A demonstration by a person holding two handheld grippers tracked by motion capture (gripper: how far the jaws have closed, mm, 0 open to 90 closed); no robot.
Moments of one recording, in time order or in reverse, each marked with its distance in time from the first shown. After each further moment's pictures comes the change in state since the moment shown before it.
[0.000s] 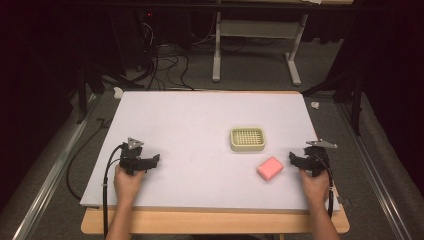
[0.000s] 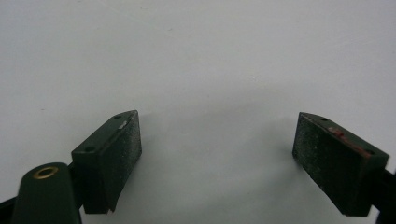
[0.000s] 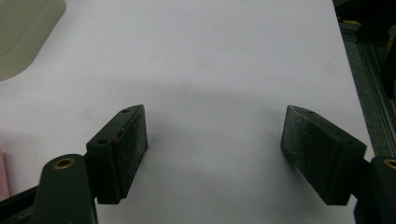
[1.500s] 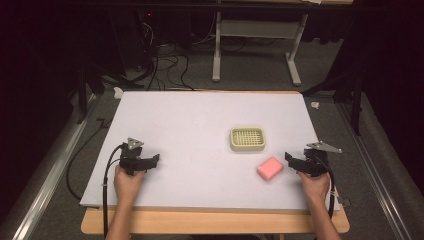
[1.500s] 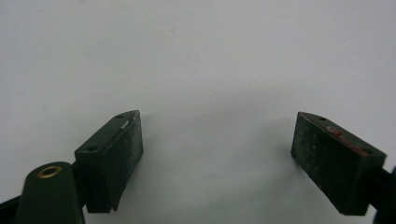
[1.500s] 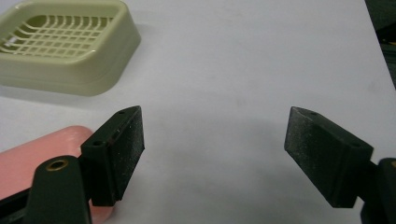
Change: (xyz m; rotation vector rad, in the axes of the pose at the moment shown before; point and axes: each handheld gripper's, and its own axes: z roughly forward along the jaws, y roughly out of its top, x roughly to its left) left arm 0.000 0.000 0.000 -0.004 0.007 -0.001; right arm 0.010 -0.004 -0.021 -0.106 0.155 -0.002
